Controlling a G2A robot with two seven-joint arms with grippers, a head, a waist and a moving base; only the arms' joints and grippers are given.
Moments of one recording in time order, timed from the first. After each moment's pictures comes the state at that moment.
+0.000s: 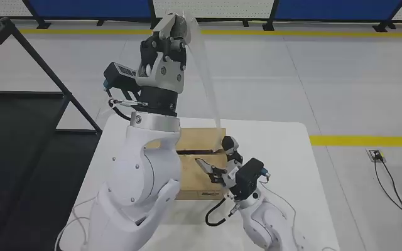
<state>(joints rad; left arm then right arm) 0.56 -1.46 -1.07 -1.94 -0.51 0.09 0.45 -1.03 -1.31 0.99 -1.64 -1.14 -0.14 -0.38</state>
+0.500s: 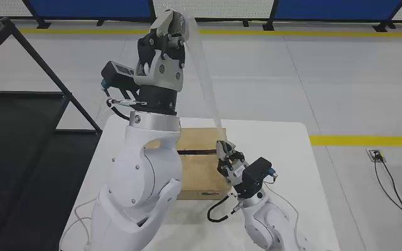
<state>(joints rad) 0.57 -1.49 -1.09 -1.94 -0.47 0.09 0.45 -1.06 -1.32 1.03 -1.67 -1.14 -0.11 -0.39</state>
